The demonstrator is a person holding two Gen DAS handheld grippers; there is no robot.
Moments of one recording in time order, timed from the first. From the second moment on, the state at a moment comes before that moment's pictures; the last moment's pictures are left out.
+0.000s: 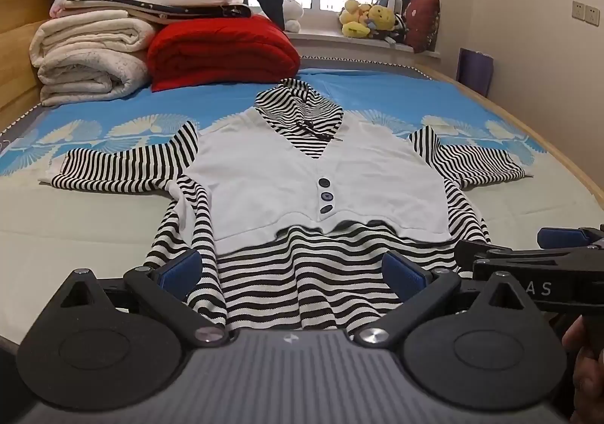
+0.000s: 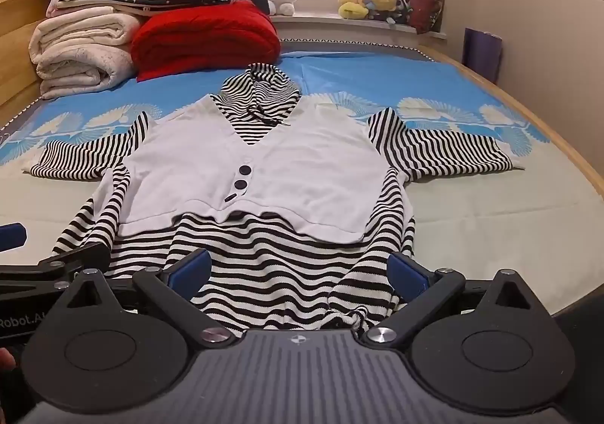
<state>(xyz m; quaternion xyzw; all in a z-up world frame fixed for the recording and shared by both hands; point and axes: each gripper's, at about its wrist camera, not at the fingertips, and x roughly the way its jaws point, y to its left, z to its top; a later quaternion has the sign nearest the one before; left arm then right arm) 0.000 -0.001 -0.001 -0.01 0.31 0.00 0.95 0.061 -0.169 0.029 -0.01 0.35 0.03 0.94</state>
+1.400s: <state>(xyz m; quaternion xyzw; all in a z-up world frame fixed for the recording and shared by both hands) 0.010 0.004 -0.014 0.00 0.32 0.02 0.95 0.063 -0.175 0.029 0.01 0.33 0.01 0.94</state>
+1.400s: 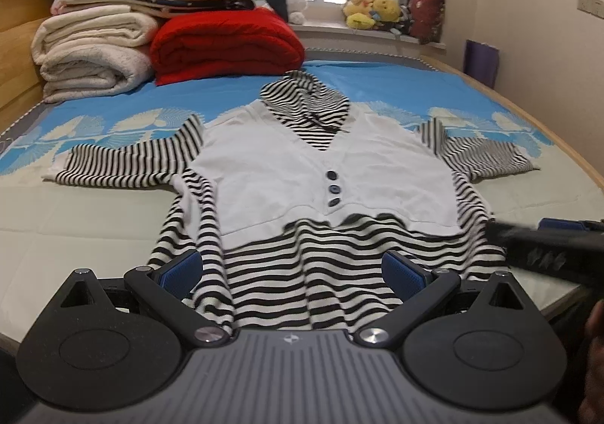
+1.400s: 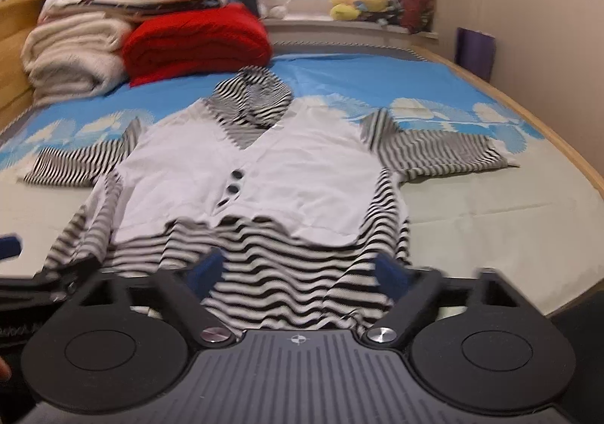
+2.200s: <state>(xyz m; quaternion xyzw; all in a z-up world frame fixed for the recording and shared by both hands) 0.118 0.116 -0.094 -0.07 0.51 0.15 0.85 0.157 -0.281 -0.067 0.10 0.55 -0.10 0.82</state>
